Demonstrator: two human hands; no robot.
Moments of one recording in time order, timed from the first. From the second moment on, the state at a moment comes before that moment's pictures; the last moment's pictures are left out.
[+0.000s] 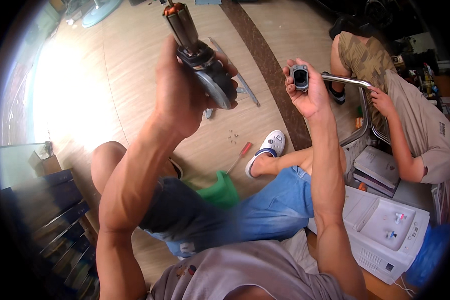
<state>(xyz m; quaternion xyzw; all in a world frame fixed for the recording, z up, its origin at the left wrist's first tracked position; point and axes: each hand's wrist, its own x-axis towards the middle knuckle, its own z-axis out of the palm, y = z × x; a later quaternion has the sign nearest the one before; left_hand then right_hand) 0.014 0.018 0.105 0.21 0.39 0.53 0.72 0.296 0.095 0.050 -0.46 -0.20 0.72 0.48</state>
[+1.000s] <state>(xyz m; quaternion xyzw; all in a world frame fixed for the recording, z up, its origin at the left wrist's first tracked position) 0.011 0.033 0.074 0.11 0.46 0.53 0.71 0.346 0.059 -0.375 -0.88 -0.35 0.30 0.09</state>
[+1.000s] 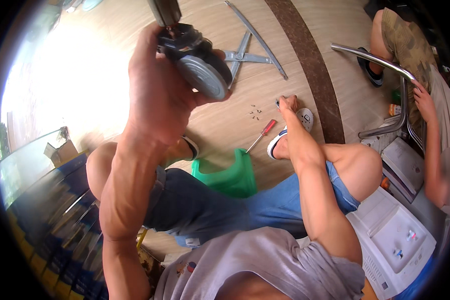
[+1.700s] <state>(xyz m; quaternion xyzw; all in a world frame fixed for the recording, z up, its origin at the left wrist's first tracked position) 0.023 0.016 0.121 0.14 0.16 0.55 0.81 0.360 0.101 -0.232 -0.79 -0.56 0.23 0.08</state>
